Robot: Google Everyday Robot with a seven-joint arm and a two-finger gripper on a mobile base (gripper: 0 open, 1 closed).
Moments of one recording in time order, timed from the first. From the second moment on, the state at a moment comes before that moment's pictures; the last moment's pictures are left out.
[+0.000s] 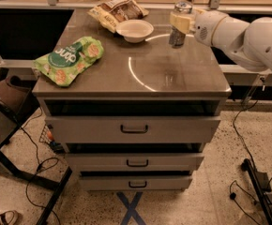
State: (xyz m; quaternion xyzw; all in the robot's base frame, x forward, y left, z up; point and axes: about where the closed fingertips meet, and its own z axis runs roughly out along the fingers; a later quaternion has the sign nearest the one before) arm 0.763 -0.149 0.974 -0.25 0.66 0.23 0.67
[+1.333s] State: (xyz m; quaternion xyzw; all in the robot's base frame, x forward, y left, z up) arm 0.691 -0.015 0.938 -0.35 0.63 0.33 0.61
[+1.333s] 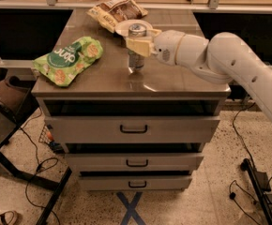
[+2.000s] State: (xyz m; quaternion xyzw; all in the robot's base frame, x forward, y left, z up) arm 0.667 0.043 0.924 -0.39 0.60 0.37 0.59
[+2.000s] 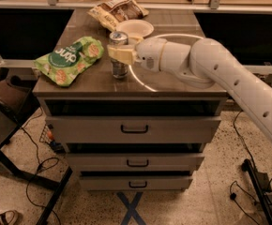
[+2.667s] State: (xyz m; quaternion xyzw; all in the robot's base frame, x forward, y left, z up) arm 0.667 0.046 0.925 -0.39 0.60 0.37 0.59
